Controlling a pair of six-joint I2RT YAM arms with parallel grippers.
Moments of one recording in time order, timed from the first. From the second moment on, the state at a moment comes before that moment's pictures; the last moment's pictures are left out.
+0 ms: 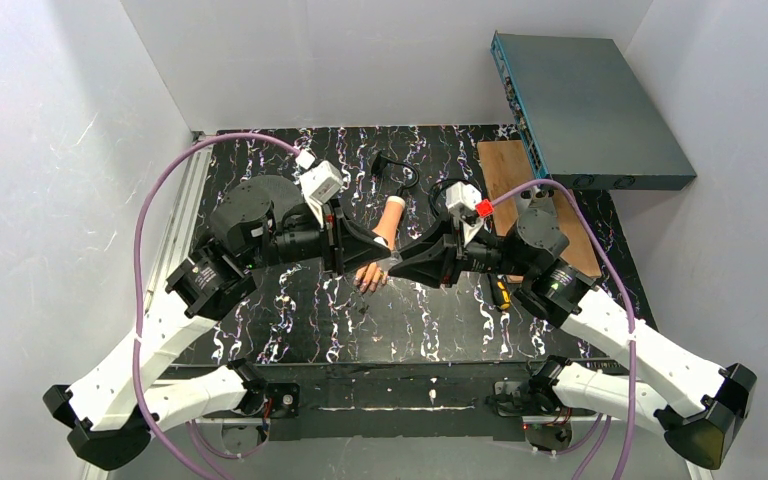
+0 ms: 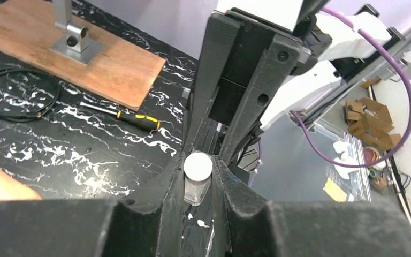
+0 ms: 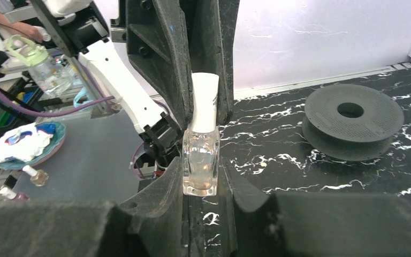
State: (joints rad) left arm -0.78 0.96 1.25 -0.41 0.53 -0.33; right arm 0.85 0.93 0.89 0.19 -0.68 0.26
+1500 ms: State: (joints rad) left arm -0.78 0.99 1.24 -0.44 0.48 -0.32; right arm 0.85 0.95 0.90 0.12 -0.65 0.22
